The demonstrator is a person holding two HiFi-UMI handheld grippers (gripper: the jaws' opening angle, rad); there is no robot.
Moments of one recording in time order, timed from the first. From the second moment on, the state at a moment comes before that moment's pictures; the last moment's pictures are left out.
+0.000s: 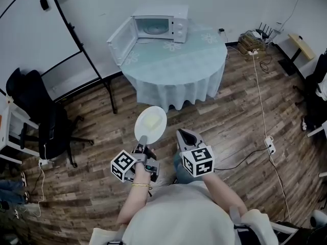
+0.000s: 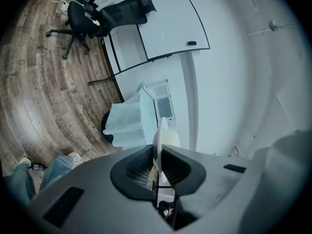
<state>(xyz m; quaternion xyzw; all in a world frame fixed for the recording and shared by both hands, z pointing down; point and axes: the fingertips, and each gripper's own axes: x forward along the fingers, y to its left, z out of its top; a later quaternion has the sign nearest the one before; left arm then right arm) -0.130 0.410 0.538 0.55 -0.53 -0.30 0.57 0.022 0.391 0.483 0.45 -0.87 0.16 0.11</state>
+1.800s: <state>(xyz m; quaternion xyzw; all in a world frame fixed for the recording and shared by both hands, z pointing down) -0.151 0.022 0.532 0.49 -0.58 -0.35 0.54 -0.010 -0.027 0.477 0.34 -0.92 0.13 0.14</state>
